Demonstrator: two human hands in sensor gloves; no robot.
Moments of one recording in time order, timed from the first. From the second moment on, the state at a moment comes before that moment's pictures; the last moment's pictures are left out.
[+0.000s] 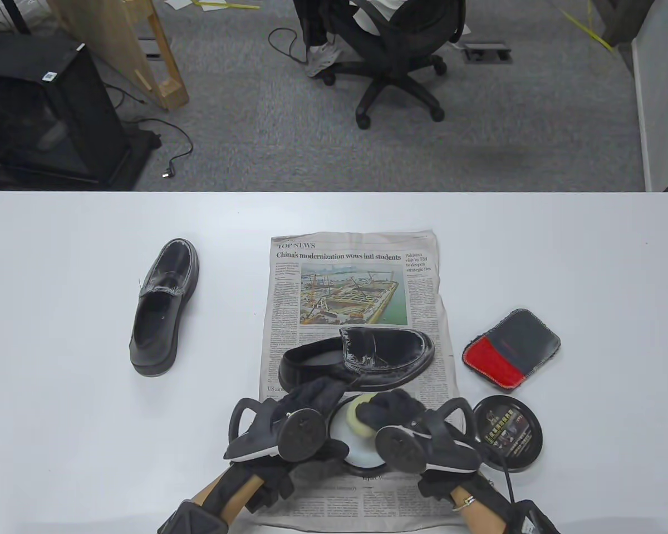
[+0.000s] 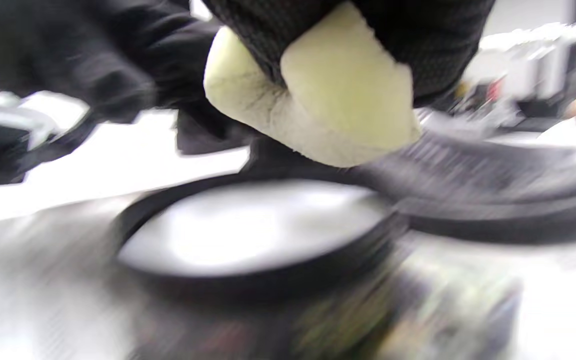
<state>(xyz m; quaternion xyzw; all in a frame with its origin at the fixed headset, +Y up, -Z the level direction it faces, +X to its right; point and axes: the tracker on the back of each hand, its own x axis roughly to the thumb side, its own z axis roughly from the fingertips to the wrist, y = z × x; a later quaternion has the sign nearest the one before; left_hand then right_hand) -0.102 -0.708 -0.206 -0.03 -0.28 0.11 0.95 0.116 -0.687 -0.201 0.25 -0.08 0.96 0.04</state>
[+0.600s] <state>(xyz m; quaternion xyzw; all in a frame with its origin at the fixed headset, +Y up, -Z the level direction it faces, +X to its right) -0.097 -0.742 -0.295 -0.05 -0.12 -0.06 0.99 0.133 -0.736 -0.293 0.08 -0.06 0.99 -0.10</state>
